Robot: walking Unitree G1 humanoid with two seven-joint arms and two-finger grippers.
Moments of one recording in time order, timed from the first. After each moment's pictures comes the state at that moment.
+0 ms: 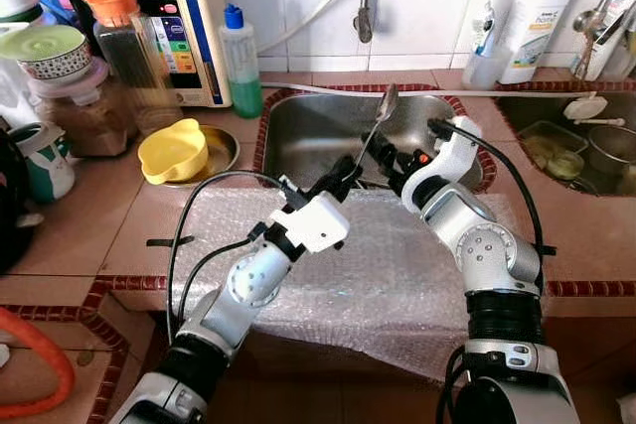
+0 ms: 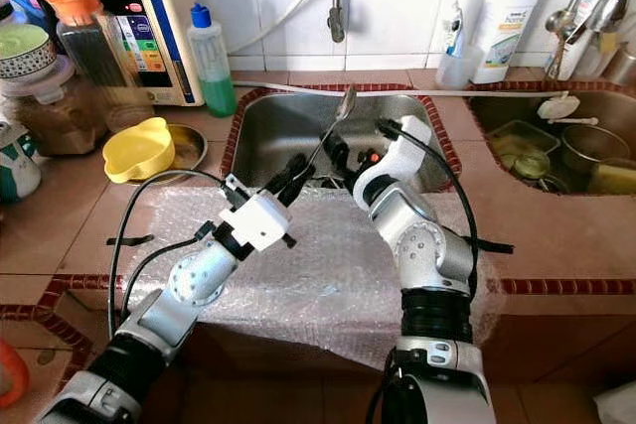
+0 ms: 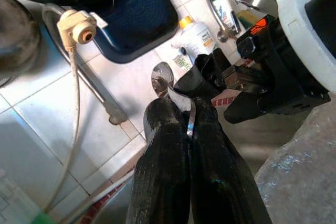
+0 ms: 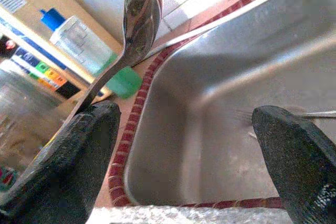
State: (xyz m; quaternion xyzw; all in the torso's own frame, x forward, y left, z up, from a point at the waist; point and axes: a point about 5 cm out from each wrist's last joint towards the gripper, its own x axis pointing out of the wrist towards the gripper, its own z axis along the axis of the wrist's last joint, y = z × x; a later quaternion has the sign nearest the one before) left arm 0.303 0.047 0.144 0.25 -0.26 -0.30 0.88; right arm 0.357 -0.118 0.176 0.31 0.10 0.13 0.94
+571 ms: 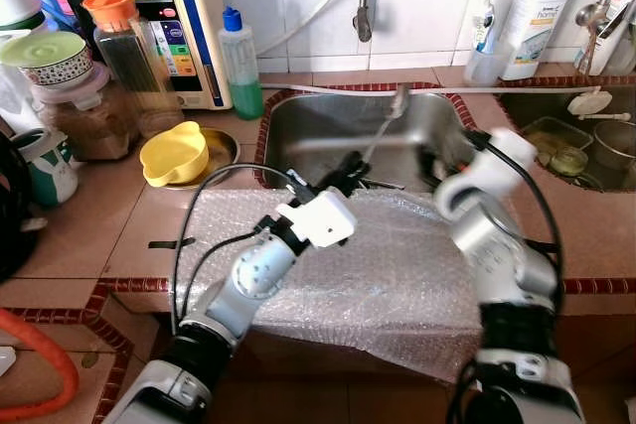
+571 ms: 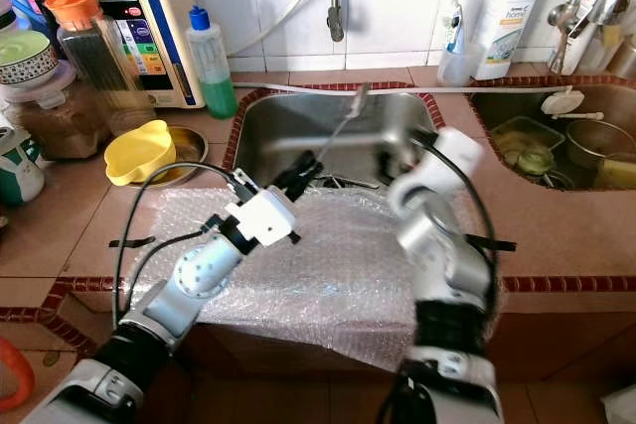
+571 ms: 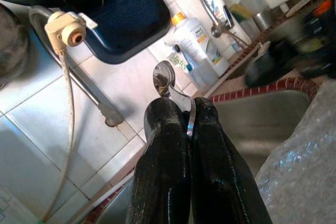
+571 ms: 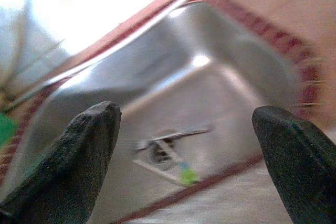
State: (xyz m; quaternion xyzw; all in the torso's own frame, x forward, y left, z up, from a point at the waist) left arm 0.311 0.051 0.147 0.26 -0.26 -0.30 0.88; right arm 0.349 -0.176 0.157 0.25 0.08 -0.09 0.96
